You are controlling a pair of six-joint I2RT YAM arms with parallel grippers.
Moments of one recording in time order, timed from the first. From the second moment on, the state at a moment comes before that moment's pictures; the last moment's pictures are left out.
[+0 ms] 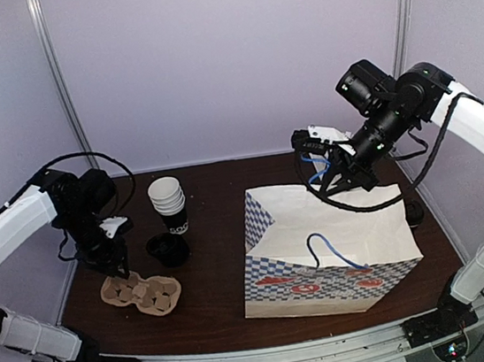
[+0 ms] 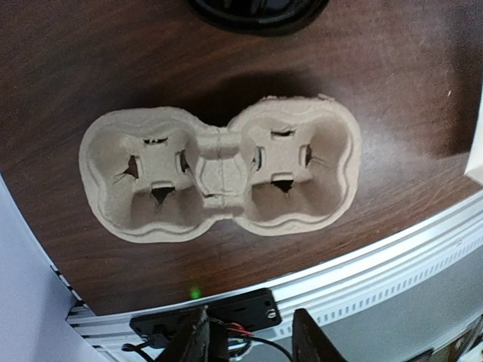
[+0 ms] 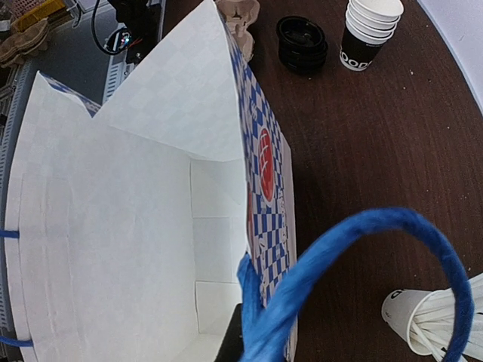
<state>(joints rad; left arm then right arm) -0.43 1.27 1.19 -1.42 0.11 -0.16 0.69 1.48 1.77 -1.33 -0.48 -0.59</state>
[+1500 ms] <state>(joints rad) -0.54 1.53 0.97 -1.05 -0.06 -0.35 0.69 1.49 1.70 -1.33 -0.59 -0.60</state>
